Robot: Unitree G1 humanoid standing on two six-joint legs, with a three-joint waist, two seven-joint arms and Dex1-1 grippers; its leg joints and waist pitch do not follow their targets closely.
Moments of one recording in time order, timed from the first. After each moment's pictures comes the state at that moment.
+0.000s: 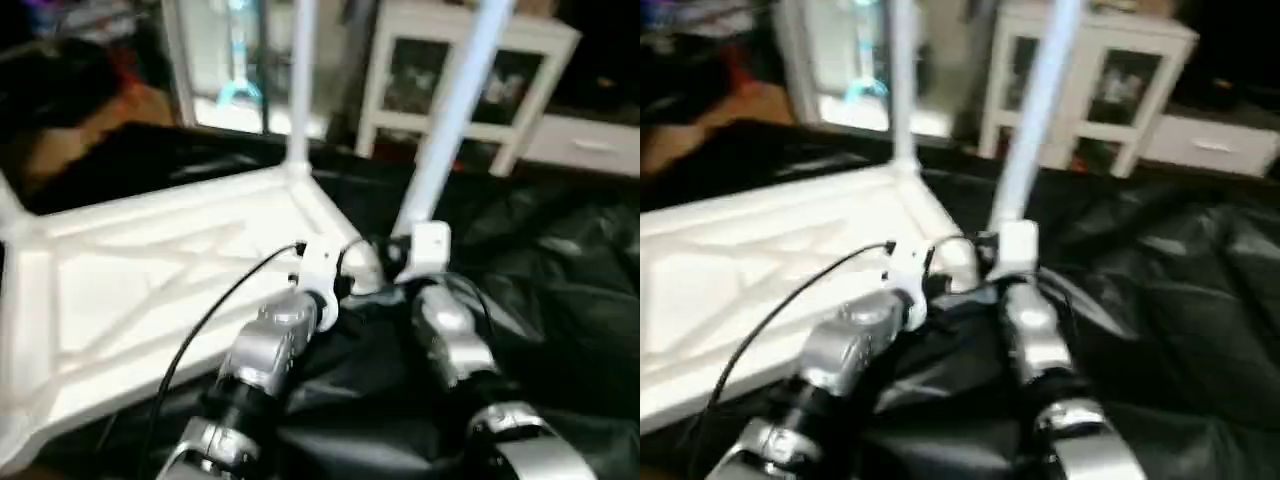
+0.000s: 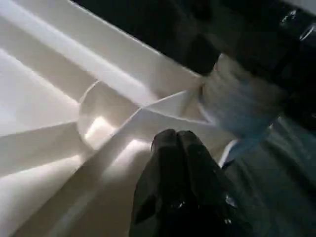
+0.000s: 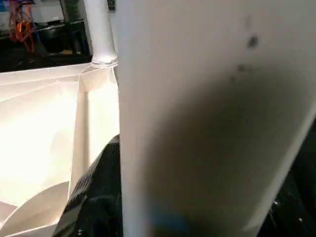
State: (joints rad) left arm -0.48 -0.11 -0.13 0.44 -0.10 0.52 -0.21; right arm -0.55 -0.01 0.01 0.91 0.15 -0.22 0.12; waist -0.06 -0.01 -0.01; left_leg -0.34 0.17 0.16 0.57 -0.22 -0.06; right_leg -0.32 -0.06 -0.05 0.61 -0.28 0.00
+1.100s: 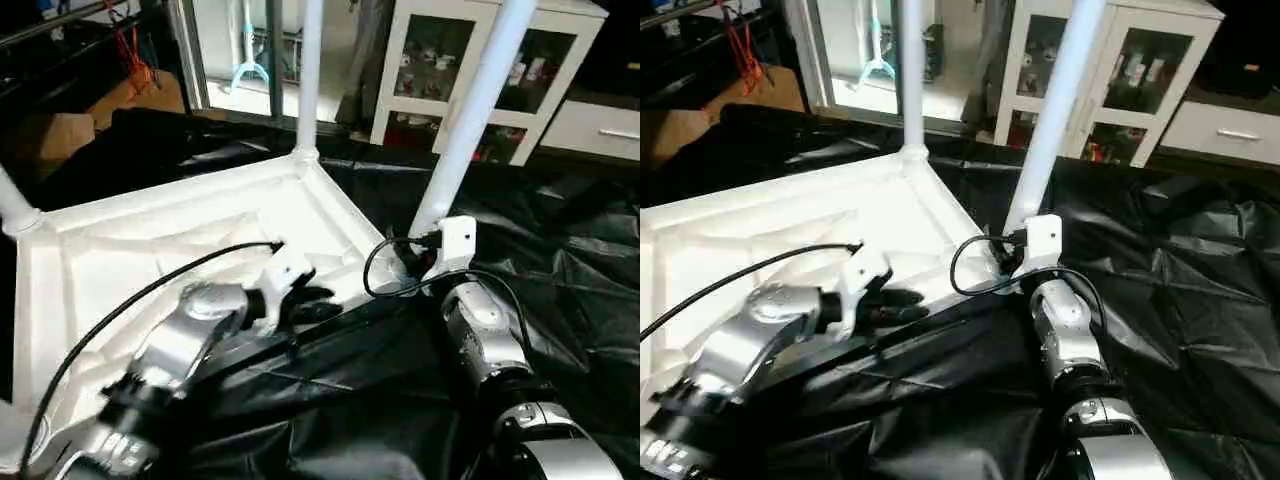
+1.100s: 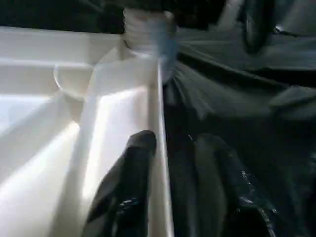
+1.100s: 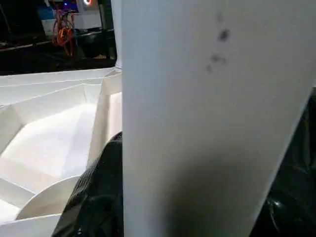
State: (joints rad) left arm -0.45 0.31 -0.31 0.25 -0.13 0.38 -0.86; right arm -0.54 -0.12 -0.05 0.89 0.20 -0.29 0.37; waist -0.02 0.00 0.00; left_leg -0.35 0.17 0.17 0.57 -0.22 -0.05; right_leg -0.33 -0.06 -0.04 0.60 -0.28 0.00
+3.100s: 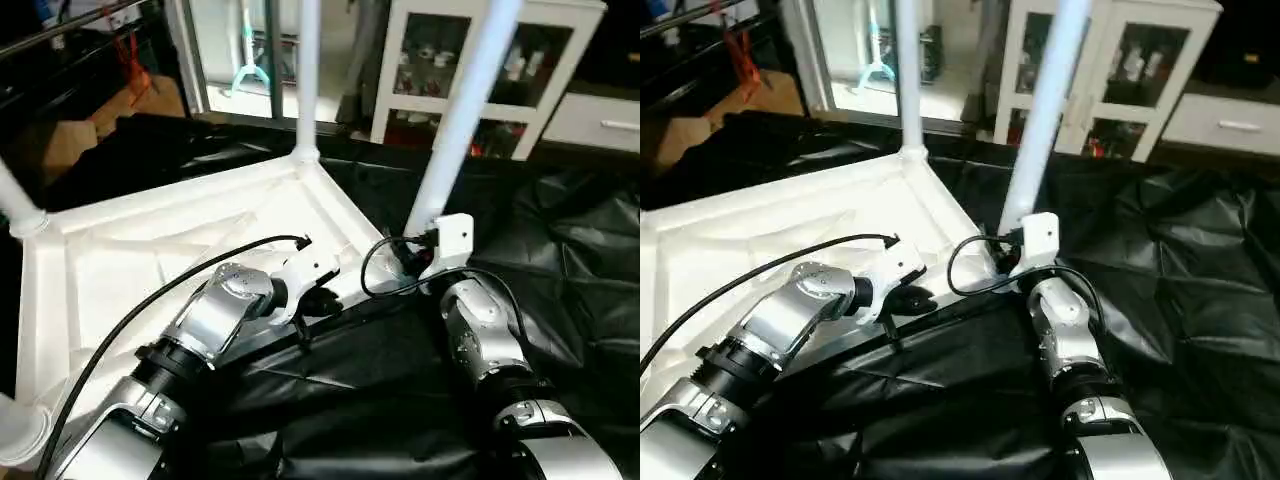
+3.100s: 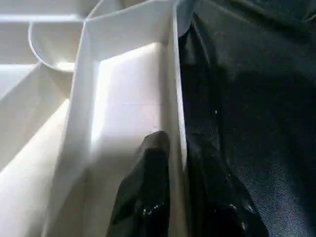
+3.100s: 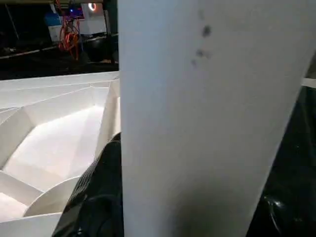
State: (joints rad) left arm -0.59 0.29 -0.42 0.40 0.00 0.50 -0.85; right arm -0.55 -0.11 -0.04 0.90 0.18 -0.29 0.38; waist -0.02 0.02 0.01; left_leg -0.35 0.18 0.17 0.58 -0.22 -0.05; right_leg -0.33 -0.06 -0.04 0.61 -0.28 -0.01
